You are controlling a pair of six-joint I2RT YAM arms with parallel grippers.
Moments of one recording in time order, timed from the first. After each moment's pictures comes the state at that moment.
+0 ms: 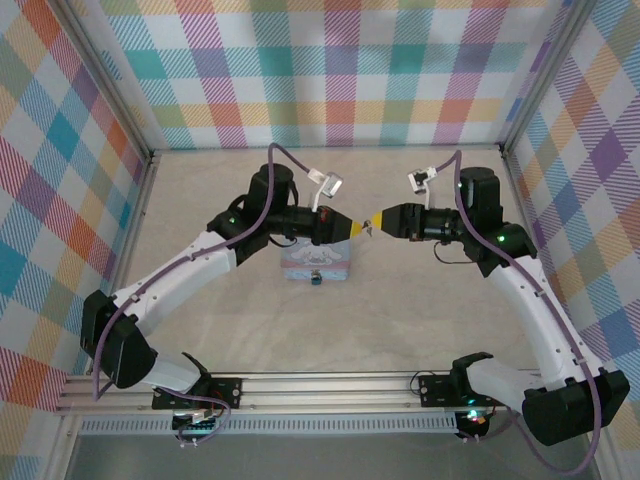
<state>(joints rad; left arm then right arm) -0.68 1.45 1.36 -0.35 0.79 -0.45 0.29 1.09 1.16 -0.60 -0.84 0.44</state>
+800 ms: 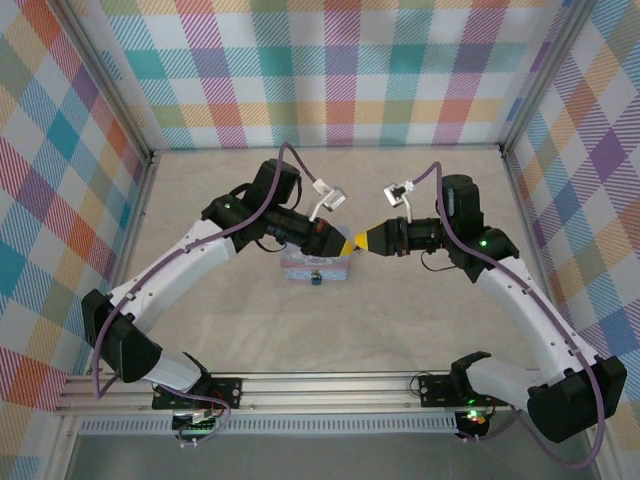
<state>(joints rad) -0.68 1.48 1.47 -0.72 0.90 -0.26 0.39 1.11 1.07 -0.47 -1.03 0.40</state>
